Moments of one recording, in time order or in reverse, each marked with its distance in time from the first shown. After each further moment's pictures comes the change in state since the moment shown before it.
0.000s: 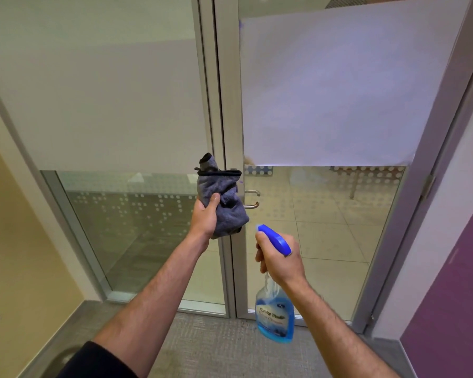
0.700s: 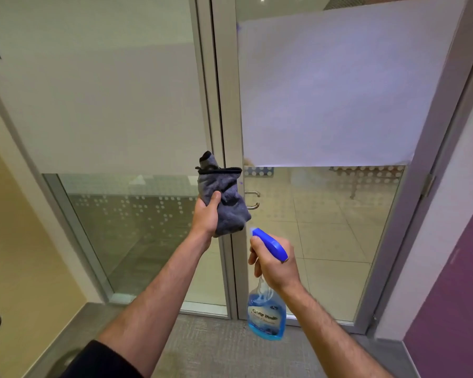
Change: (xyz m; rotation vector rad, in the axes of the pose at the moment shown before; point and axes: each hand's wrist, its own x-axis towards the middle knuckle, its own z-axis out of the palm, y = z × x) left_hand -0.001 0.003 0.006 0.005 0.009 0.007; right_hand -0.010 -0.003 0.006 0.129 -0.039 -0.047
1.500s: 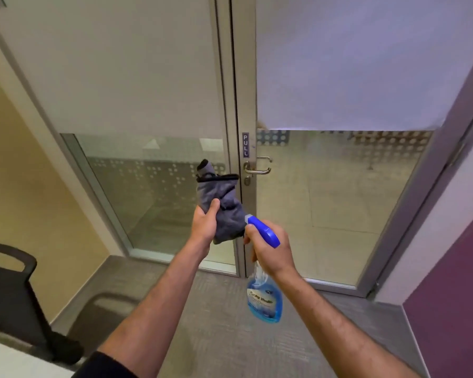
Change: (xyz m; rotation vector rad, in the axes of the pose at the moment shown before) left_hand -0.083 -0.062 -0.059 0.087 0.133 -0.181; right_hand -0.049 0.032 0.014 -0.031 -0.079 0.107
